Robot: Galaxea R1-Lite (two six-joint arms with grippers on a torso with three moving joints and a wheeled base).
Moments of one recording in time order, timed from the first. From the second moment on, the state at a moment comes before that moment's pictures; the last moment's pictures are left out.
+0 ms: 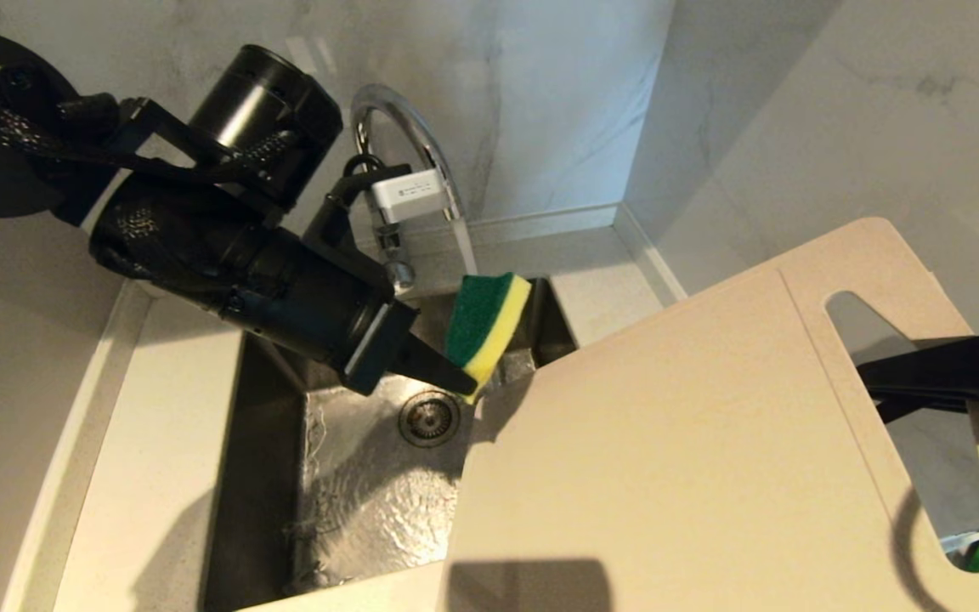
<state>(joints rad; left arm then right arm) -0.73 1.91 -1.94 0.81 -0.48 0.07 0.33 1.15 -1.37 0.77 0.11 0.58</state>
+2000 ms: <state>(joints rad) -0.73 1.96 -1.48 0.72 -0.51 0.11 0.33 1.22 -1.38 0.61 0.13 0.59</state>
